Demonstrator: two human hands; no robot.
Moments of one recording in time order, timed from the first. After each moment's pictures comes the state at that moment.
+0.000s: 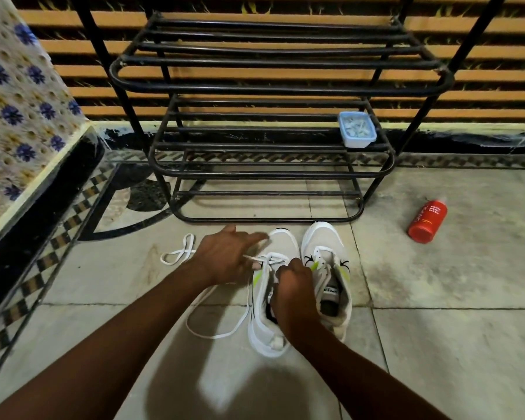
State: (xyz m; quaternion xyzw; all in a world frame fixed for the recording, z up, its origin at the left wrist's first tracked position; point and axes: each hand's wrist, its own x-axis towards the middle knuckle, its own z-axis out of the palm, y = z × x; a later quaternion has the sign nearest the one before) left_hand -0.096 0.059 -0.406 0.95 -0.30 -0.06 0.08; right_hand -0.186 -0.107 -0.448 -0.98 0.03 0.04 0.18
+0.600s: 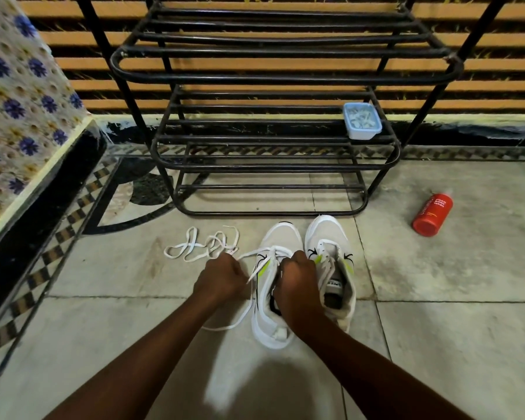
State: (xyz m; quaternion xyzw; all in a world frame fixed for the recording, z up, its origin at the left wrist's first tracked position) left_hand -0.149 0.057 -0.430 0.94 0.06 -0.20 0.27; right_hand -0.191 -0.106 -0.426 -0.98 0.00 -0.03 0.21
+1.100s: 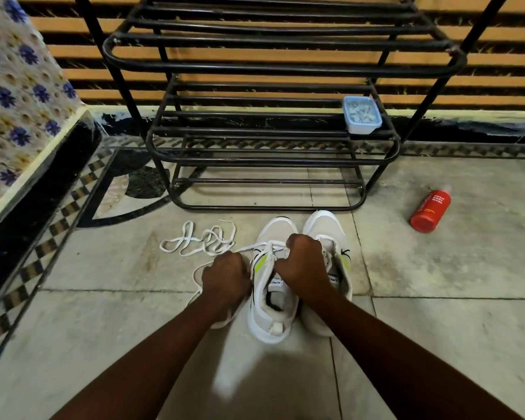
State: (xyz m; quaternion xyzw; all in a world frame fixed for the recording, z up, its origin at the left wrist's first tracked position) left_hand -0.154 0.035 -0.455 0.97 0.03 -0.15 0.17; right_hand -0.165 -0.125 -0.402 -0.95 0.09 0.00 0.30
